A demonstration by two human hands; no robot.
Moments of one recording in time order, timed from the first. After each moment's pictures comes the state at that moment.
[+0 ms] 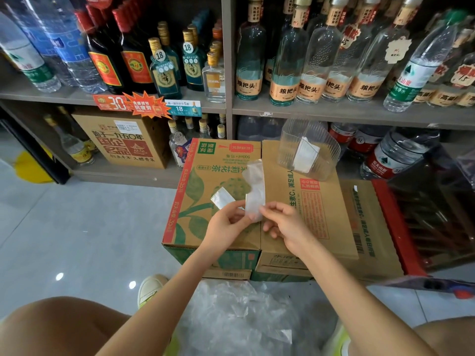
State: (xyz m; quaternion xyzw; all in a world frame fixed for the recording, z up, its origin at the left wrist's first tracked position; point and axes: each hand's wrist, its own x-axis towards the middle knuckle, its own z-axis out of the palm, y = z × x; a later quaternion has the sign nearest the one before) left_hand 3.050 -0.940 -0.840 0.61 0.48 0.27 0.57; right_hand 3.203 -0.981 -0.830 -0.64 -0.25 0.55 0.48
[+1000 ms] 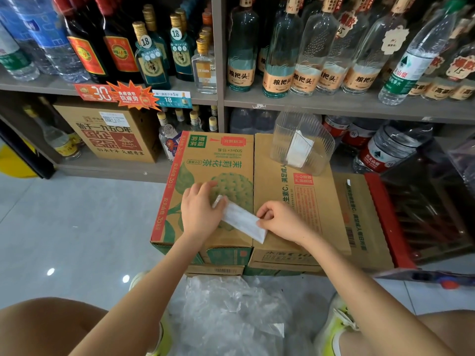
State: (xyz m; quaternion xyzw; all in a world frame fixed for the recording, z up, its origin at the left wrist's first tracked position) left_hand 3.042 -0.907 -0.846 0.76 0.57 0.27 0.18; right_hand 3.222 -0.979 -0.823 -0.73 -0.55 0.38 0.17
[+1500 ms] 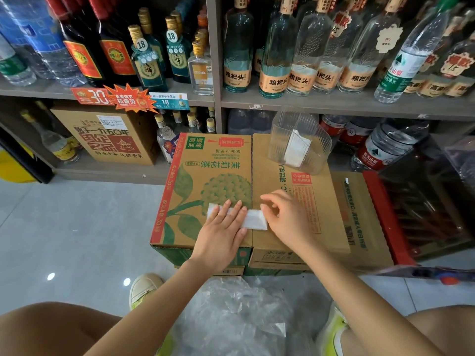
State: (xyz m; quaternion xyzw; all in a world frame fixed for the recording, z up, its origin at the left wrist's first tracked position) left_hand 3.041 -0.946 -0.881 0.93 0.36 0.08 0.07; right_hand 3.221 -0.991 -0.835 -0.73 -0.61 0.13 0.28
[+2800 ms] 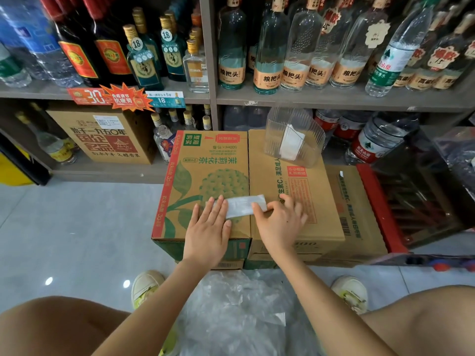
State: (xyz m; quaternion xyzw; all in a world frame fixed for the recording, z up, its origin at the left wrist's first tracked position) left_hand 3.023 -0.956 -0.879 0.89 0.45 0.06 0.08; right_hand 3.183 -1.000 -0.864 -0.88 -0.39 0.02 0.26
